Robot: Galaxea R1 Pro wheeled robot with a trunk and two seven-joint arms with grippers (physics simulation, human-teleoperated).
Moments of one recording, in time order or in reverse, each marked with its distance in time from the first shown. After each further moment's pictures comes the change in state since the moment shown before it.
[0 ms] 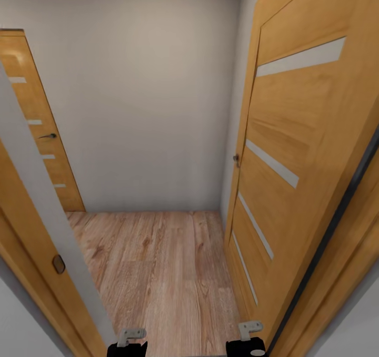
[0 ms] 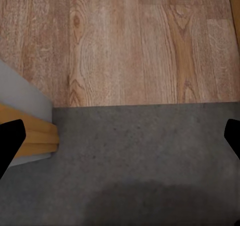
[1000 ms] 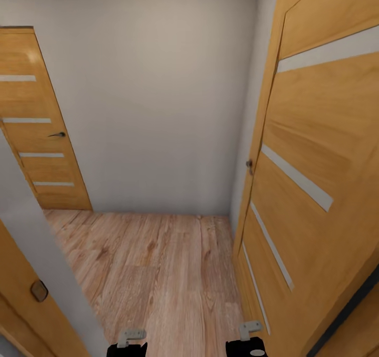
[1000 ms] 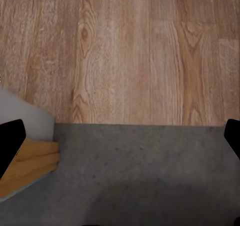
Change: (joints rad) left arm 0.000 0.000 0.000 0.005 -0.005 -0.002 0.000; right arm 0.000 0.000 0.003 0.000 0.001 0.000 0.003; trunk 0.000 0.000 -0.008
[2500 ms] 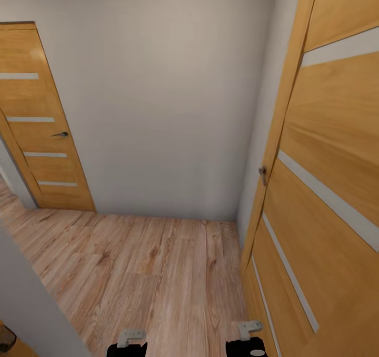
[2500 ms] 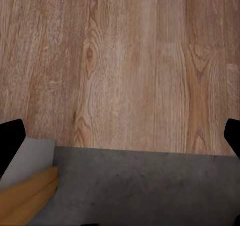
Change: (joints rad) left arm 0.001 0.000 0.000 0.000 -0.001 -0.006 0.000; right arm 0.000 0.000 0.000 0.000 0.000 0.000 0.001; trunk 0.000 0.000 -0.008
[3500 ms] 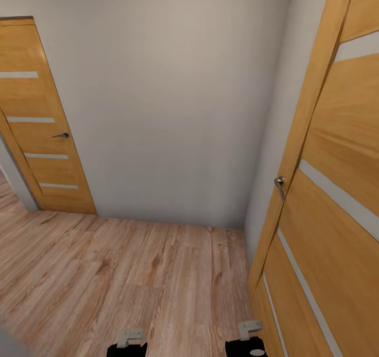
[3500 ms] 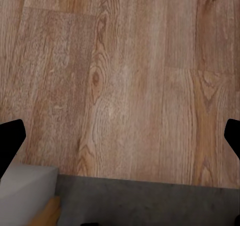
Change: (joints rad) left arm 0.002 0.000 0.000 -0.002 0.002 -0.002 0.001; right arm 0.000 0.001 0.002 -0.002 0.000 0.000 0.001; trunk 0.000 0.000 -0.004
